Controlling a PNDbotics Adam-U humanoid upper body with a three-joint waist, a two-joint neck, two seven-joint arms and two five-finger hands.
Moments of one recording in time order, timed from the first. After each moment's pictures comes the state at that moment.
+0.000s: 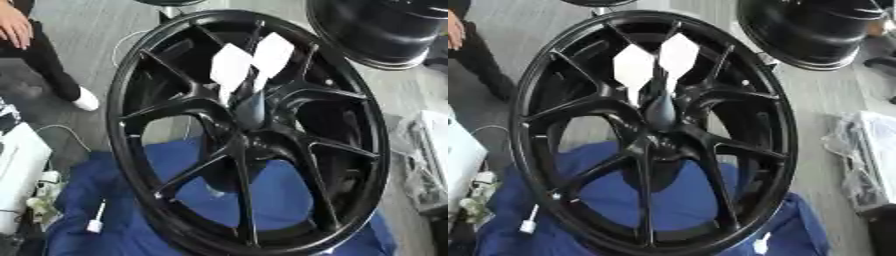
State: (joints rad) left arm -0.24 0.47 -0.16 -1.95 0.27 -0.05 0.15; right arm -0.70 -1.08 0.24 -1.78 0.22 0.38 0.15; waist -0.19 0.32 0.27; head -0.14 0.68
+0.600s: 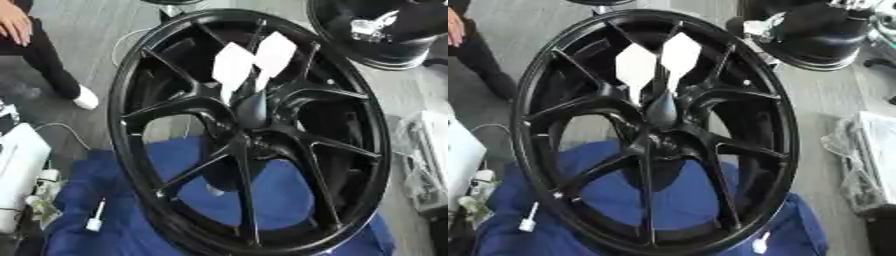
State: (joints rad) left arm -0.24 0.47 -0.16 -1.94 0.27 -0.05 0.14; right arm -0.73 -1.11 0.32 -1.83 0.19 0.27 0.38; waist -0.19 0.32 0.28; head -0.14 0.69
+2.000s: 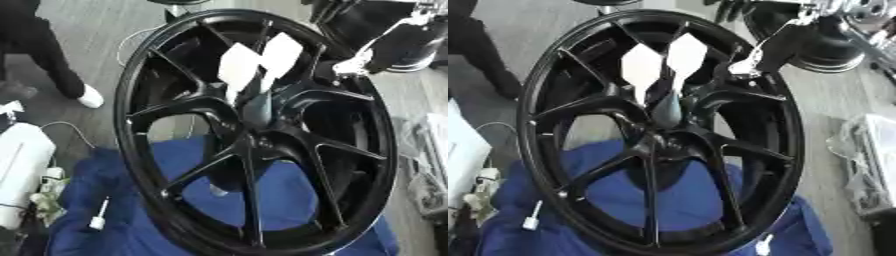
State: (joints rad) left arm -0.25 0.48 -0.16 -1.94 0.27 -0.04 0.13; right arm -0.85 -1.08 0.41 -1.78 0.19 0.14 0.57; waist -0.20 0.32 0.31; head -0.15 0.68
